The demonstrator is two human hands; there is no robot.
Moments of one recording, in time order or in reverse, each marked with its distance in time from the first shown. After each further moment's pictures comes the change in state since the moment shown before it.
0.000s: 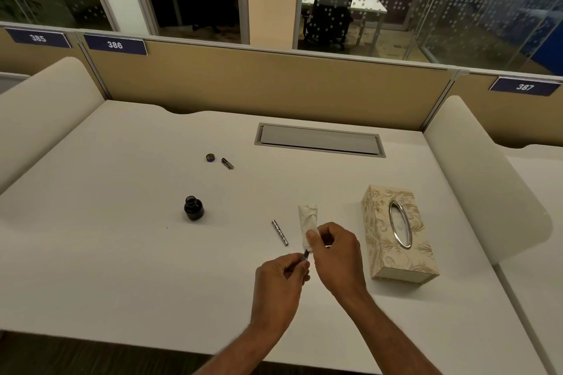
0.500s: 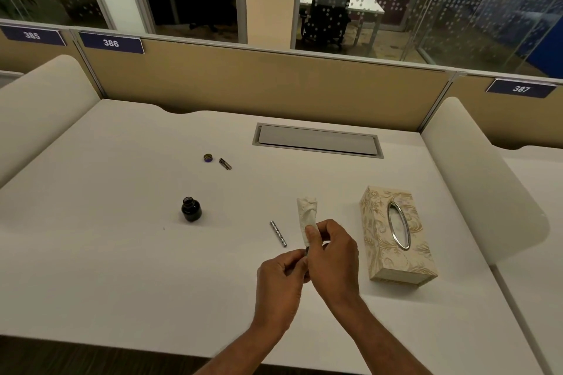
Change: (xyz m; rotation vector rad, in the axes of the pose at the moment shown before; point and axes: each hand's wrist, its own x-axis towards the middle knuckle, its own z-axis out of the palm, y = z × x) left_hand 0.002 0.012 0.003 -0.142 -0.013 0.052; right_hand -0.009 -0.015 0.008 -0.015 0.141 -0.072
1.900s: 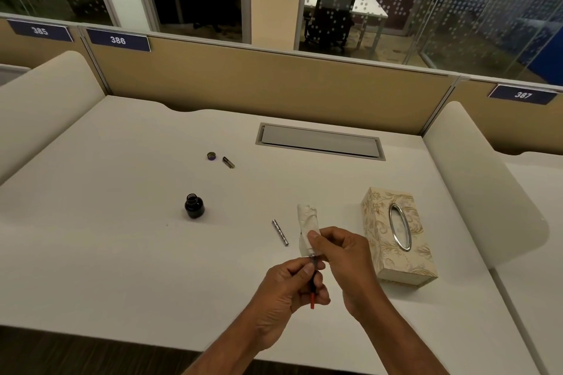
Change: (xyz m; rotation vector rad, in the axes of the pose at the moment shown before) left_hand -0.007 -0.002 -0.024 -0.523 -0.451 -0.367; right_hand 0.000 -0.003 -0.031 0.411 -0.318 0.224
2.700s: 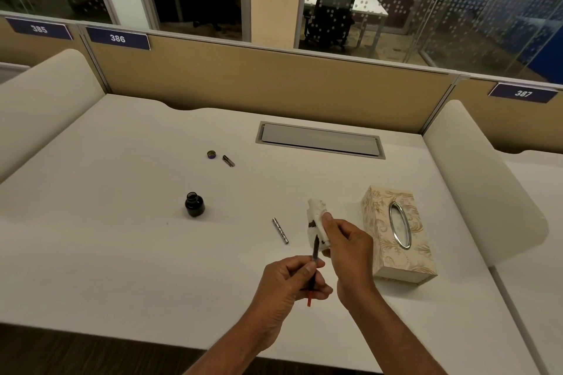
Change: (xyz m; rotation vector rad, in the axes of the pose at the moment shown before) left_hand -0.002 0.000 0.005 0.117 0.146 0.062; right_hand 0.013 0.008 0.011 0.055 0.270 -0.024
